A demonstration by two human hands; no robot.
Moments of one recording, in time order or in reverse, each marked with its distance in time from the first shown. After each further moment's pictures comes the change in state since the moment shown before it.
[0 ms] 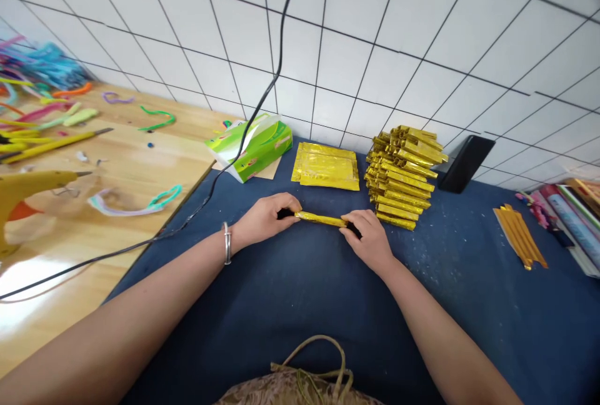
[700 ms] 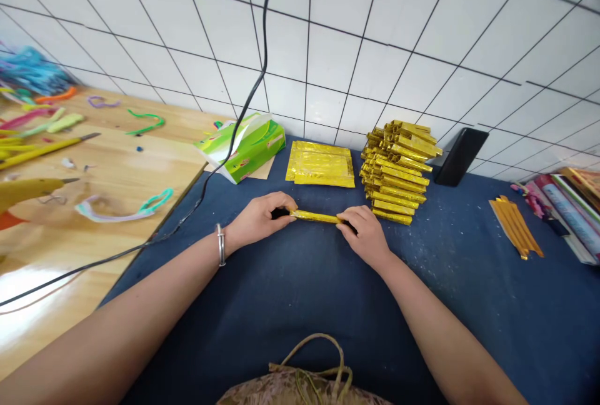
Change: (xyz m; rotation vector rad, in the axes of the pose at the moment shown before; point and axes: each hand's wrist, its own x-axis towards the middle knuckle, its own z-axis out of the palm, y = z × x) left_hand 0.000 0.001 0.001 -0.010 0.002 0.010; right_hand 0.001 0.000 0.000 0.002 0.008 -0.015
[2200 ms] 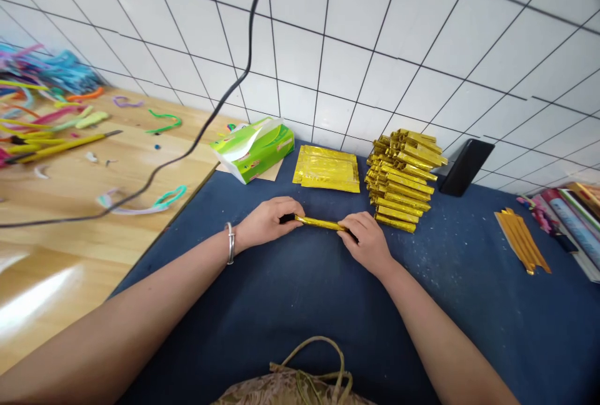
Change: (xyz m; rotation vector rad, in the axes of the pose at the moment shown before) left_hand -0.001 0.003 -0.001 0.090 -0.031 0.172; right_hand -0.001 -0.003 0.000 -0.013 -0.026 -0.092
